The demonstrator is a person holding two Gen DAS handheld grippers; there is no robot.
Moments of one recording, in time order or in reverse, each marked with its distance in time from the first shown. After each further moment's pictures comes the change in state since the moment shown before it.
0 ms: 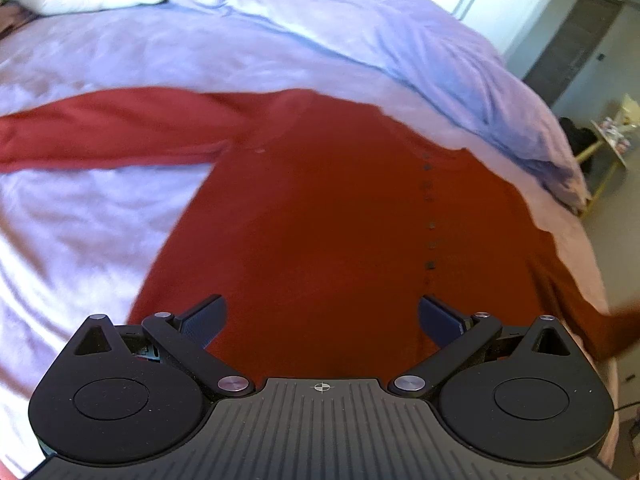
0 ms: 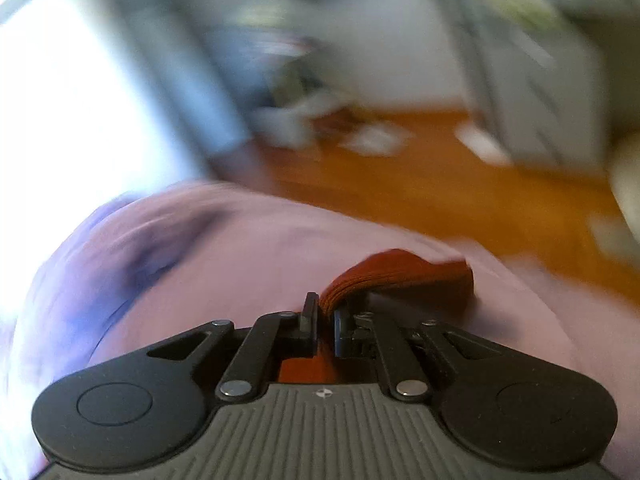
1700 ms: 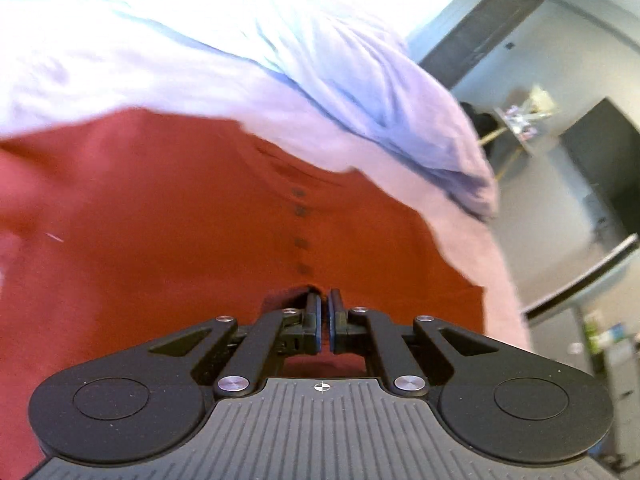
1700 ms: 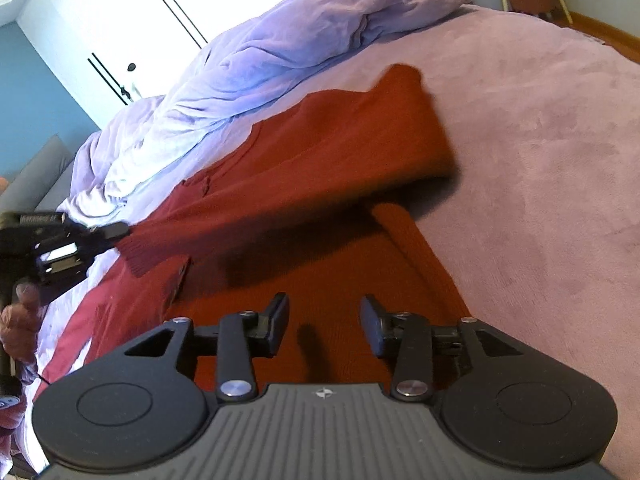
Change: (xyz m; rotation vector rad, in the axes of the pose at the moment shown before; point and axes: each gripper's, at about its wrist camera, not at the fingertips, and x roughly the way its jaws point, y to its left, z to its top) left arm 0.109 -0.032 0.093 0.066 0.069 -0.334; right arm -0.025 0.104 -0.155 -0.208 0.484 0.404
